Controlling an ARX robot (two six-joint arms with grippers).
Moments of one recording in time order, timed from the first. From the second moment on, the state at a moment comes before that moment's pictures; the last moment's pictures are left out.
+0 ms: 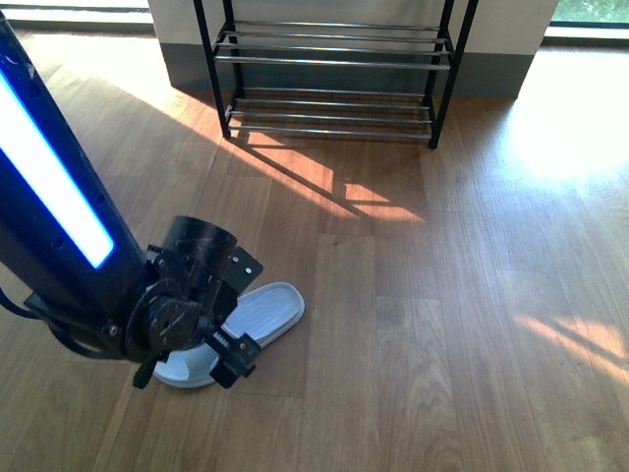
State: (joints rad) left arm -0.34 2.70 1.21 0.43 -0.24 0.37; right arm -0.02 1.57 0.45 0.81 -0.08 0.03
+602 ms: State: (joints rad) left arm -0.42 2.79 1.37 0.25 -0.25 -0.95; right arm -0.02 1.57 0.45 0.81 -0.08 0.03
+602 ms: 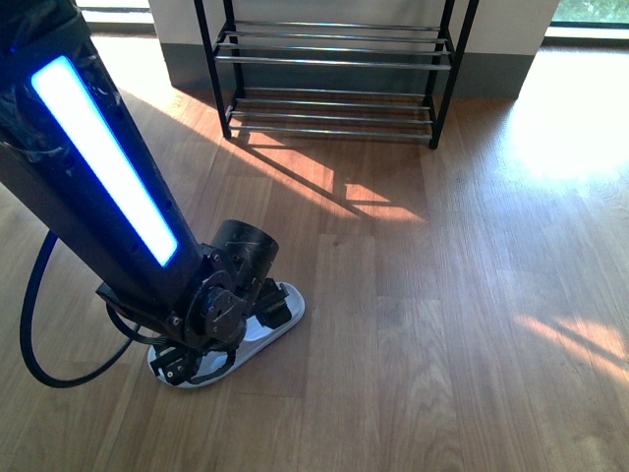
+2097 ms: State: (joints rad) left arm -0.31 2.64 1.20 0.42 -0.42 -0.76; right arm -0.02 1.57 0.45 0.81 -0.08 0.03
